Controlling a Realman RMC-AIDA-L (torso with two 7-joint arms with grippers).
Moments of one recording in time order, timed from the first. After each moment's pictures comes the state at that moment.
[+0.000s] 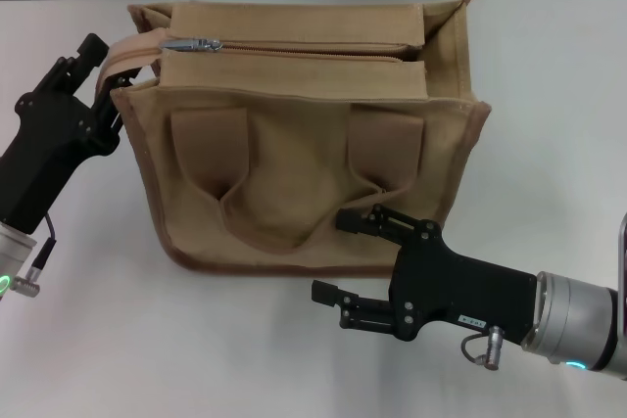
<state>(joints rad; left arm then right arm) -0.39 -2.08 -0.33 -0.03 2.13 1.65 -0.63 0.53 2.09 -0.37 0.07 -2.12 -1.55 0.52</state>
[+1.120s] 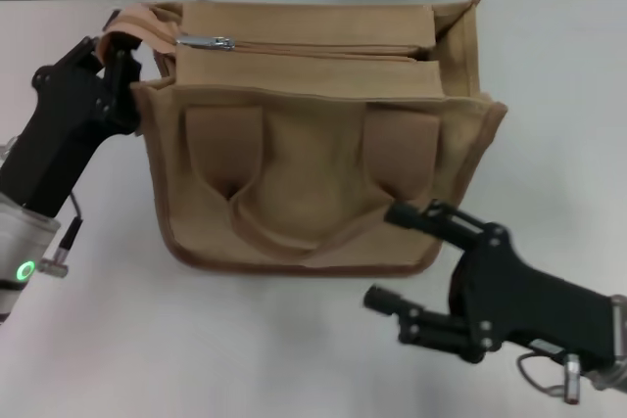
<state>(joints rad) -0.41 -2.07 -0.34 -0.12 2.13 1.70 -0.58 0.43 2.09 -0.33 0.02 -2.12 -1.84 0.52</state>
